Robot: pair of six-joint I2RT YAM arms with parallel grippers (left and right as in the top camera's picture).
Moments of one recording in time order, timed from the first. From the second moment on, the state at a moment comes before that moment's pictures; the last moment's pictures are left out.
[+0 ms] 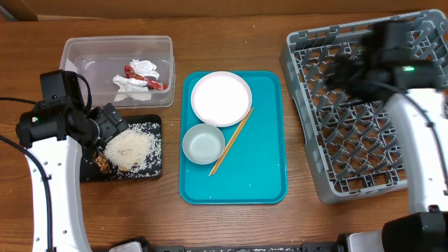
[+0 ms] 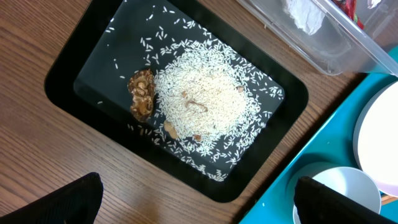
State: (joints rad) left arm 0.24 1.37 1.33 -1.23 -0.05 -0.45; right arm 0.06 1.59 1.54 -1.04 -0.18 0.37
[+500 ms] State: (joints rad) left arm 0.24 1.37 1.33 -1.23 -0.05 -0.45; right arm 0.52 1.68 1.38 -0.88 -0.25 0.42
